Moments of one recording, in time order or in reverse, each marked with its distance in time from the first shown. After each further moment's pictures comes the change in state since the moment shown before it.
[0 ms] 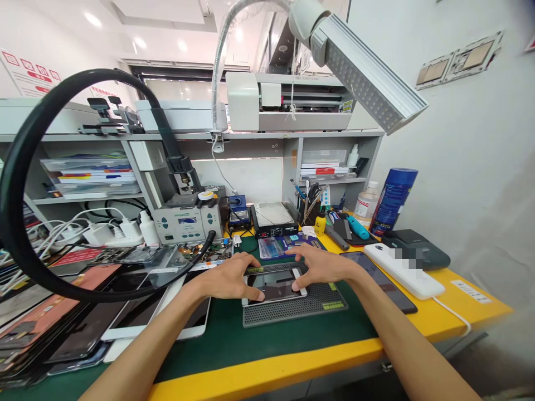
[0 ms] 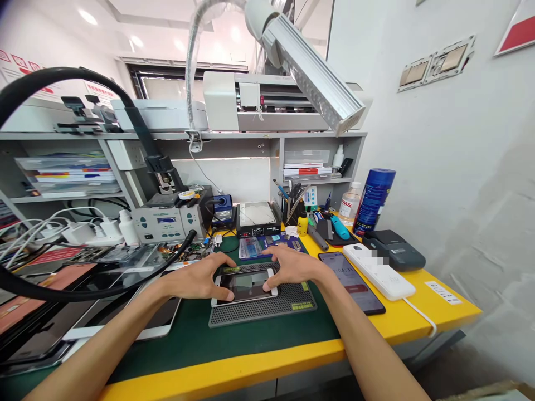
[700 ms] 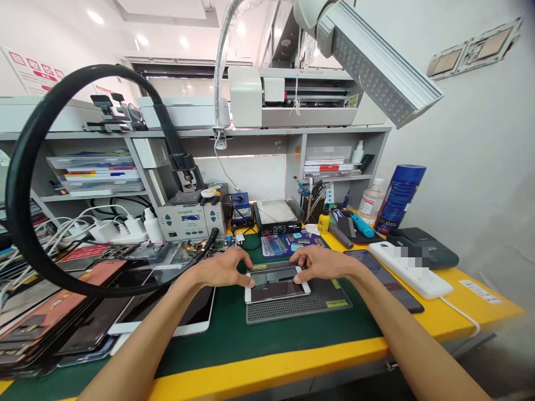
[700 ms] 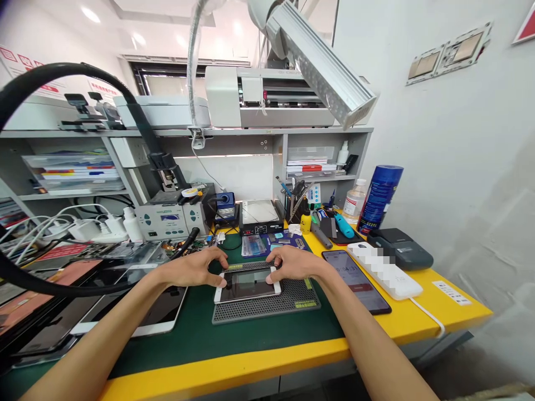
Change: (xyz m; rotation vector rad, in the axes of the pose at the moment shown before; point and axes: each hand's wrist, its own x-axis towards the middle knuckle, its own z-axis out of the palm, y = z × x) left_hand 0.003 -0.026 -0.011 -0.019 -0.030 -0.090; right_hand 0.011 0.003 0.005 0.153 -0.004 0.011
